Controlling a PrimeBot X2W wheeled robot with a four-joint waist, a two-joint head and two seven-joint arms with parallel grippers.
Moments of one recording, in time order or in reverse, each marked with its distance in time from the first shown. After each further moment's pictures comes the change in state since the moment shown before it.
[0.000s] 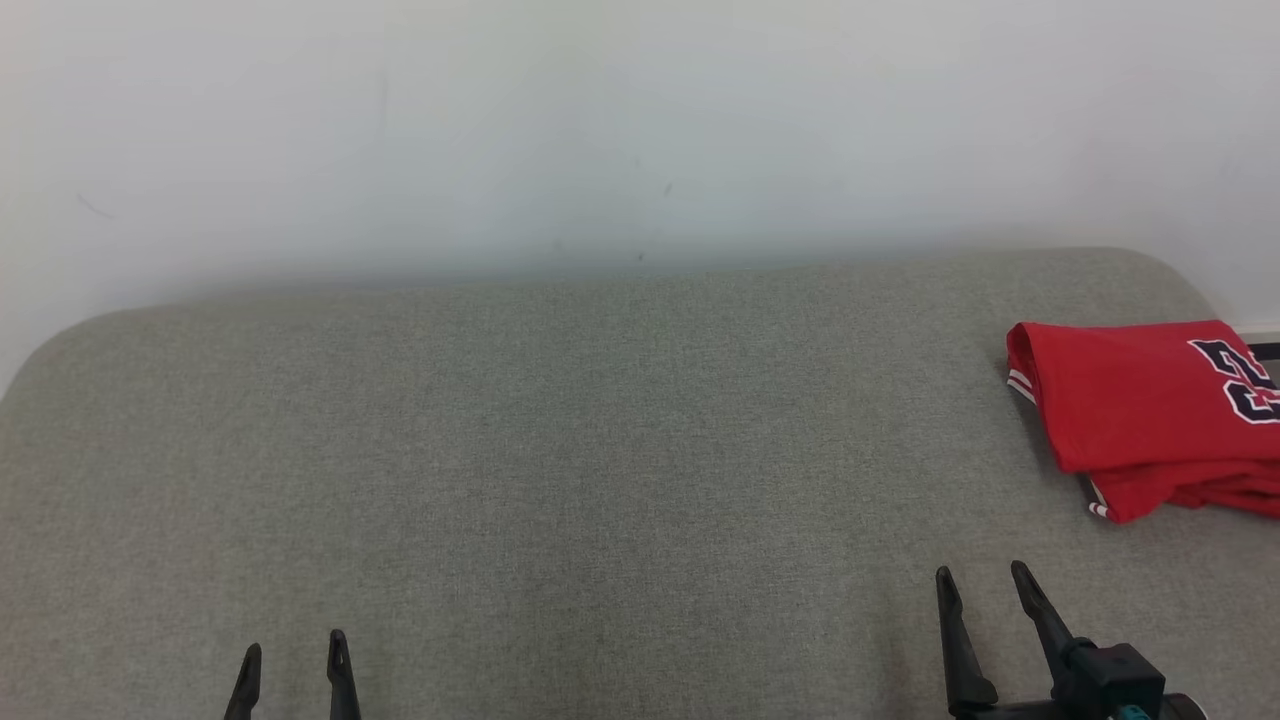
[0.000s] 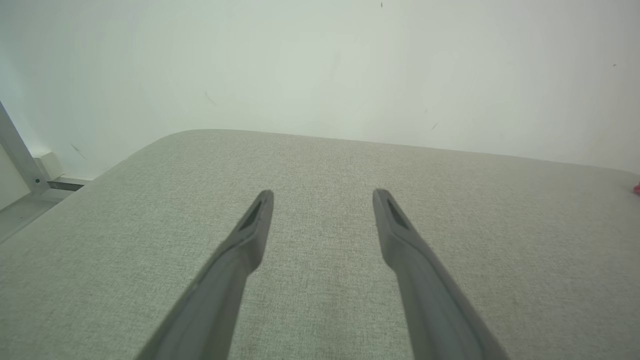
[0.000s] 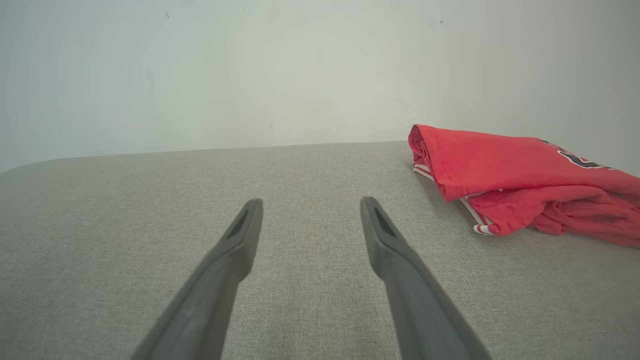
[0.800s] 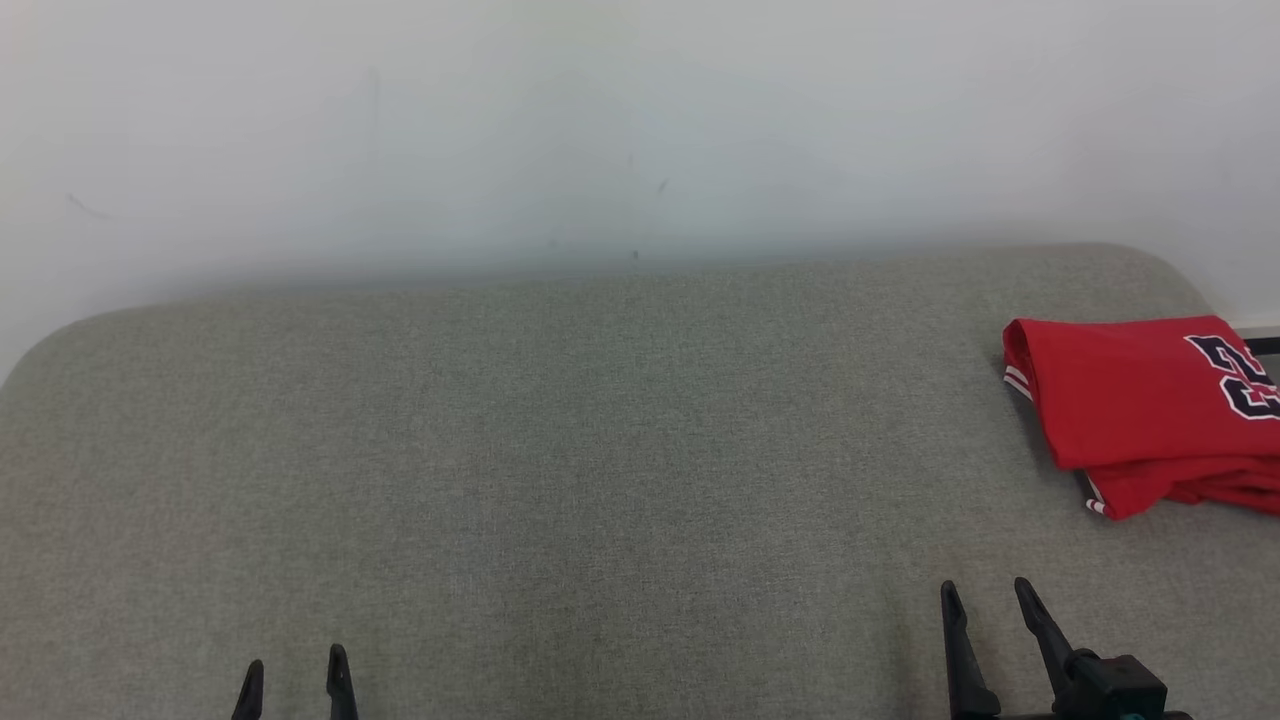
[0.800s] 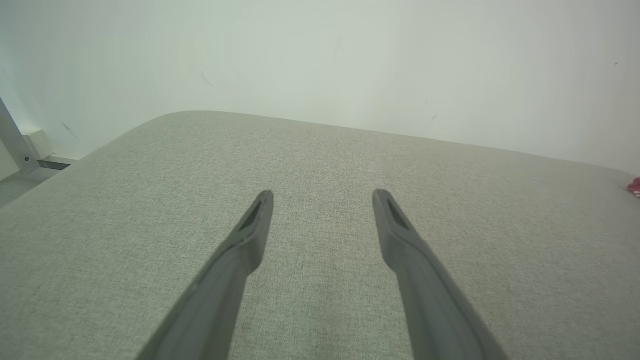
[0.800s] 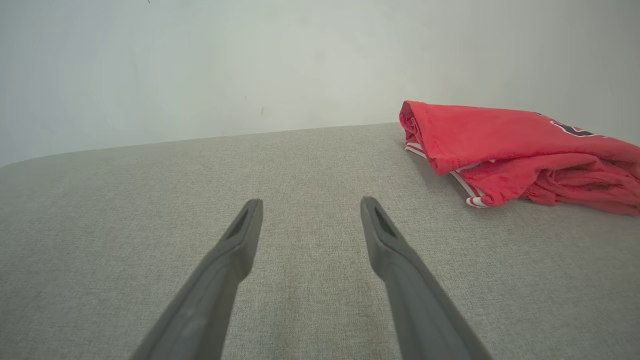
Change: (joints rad) left arm 0.015 0.000 0.000 0.018 -0.043 -0.009 0.000; right arm -0.003 0.002 -0.013 0.062 0.022 0.000 -0.021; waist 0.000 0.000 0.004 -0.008
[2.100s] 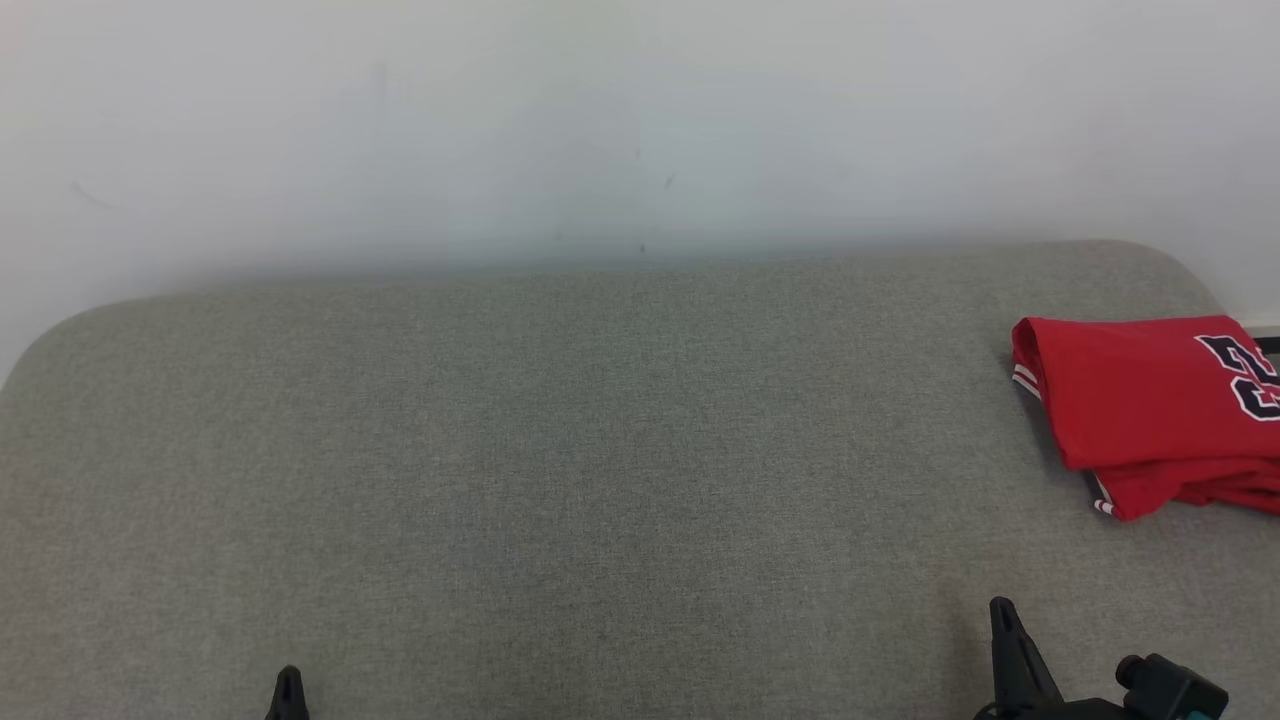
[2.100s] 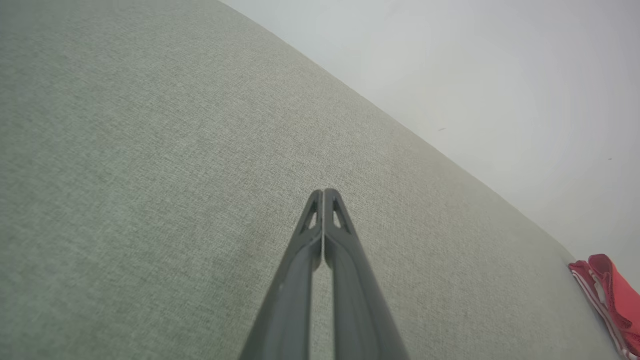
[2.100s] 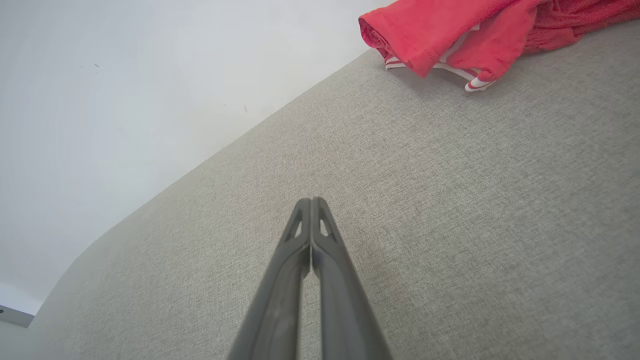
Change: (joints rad) left arm -0.045 -0.005 0.023 0.067 -0.427 -0.023 0.124; right arm -0.012 0.002 -0.004 0.036 0.479 0.000 0.120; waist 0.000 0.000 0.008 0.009
